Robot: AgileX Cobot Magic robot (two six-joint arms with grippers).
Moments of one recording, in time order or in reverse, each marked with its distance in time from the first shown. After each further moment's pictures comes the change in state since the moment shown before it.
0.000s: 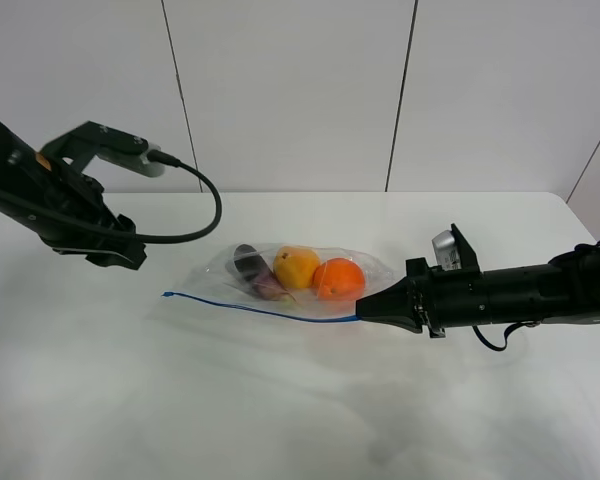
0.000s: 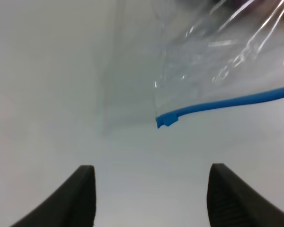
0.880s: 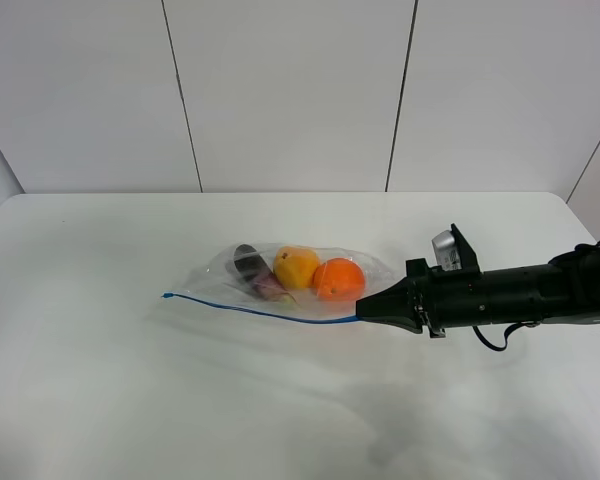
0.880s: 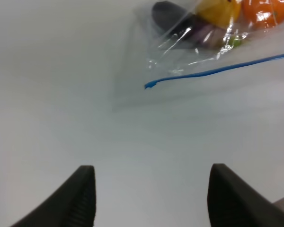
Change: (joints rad) left arm 0.000 -0.659 0.000 0.033 0.383 -0.100; right arm 0.000 0.000 0.000 -0.002 0.000 -0.004
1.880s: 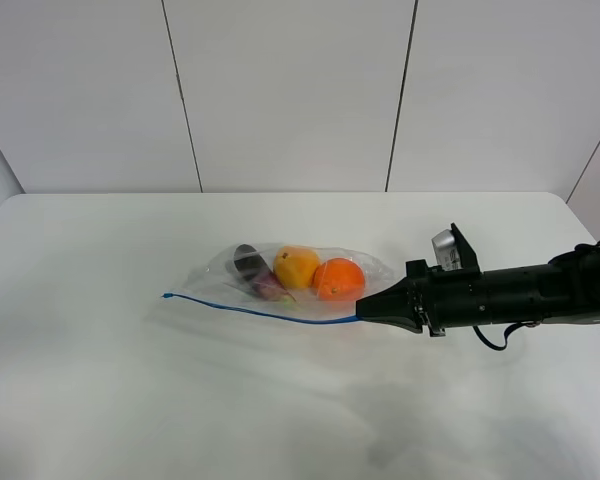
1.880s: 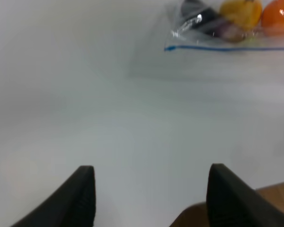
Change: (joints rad) left arm 0.000 -0.588 0.273 0.063 0.133 -0.233; right arm 0.000 0.000 0.000 0.000 -0.002 -0.019
